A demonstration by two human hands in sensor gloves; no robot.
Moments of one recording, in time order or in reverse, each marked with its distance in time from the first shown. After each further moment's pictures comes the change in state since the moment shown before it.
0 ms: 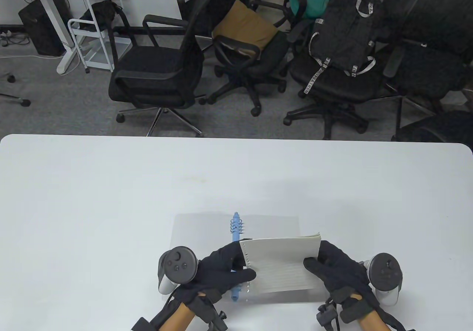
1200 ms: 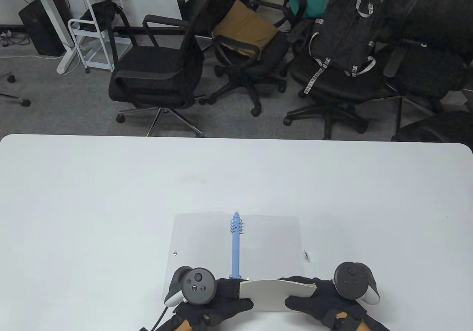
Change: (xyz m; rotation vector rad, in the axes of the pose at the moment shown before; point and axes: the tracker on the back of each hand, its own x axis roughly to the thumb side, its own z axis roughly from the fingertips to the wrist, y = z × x) left_hand -0.024 -0.043 0.026 -0.315 0.104 -0.176; right_hand -0.025 0.044 0.015 0.489 0.033 0.144
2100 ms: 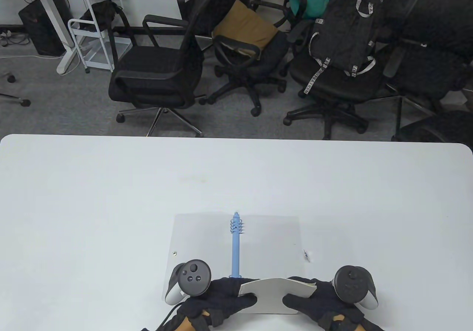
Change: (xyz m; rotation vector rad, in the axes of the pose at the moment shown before) left_hand 0.007 0.010 -0.001 0.012 -0.029 0.289; right_hand 0.004 0.004 0.001 -0.063 -0.029 -0.007
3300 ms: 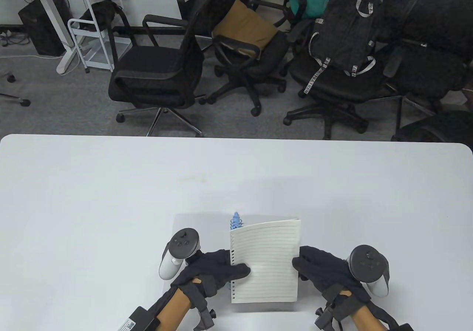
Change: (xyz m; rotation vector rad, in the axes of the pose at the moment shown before) left_hand 0.000 0.052 -0.025 -0.002 0.076 0.306; right_hand 0.013 -0.051 -0.016 -0.268 0.100 0.002
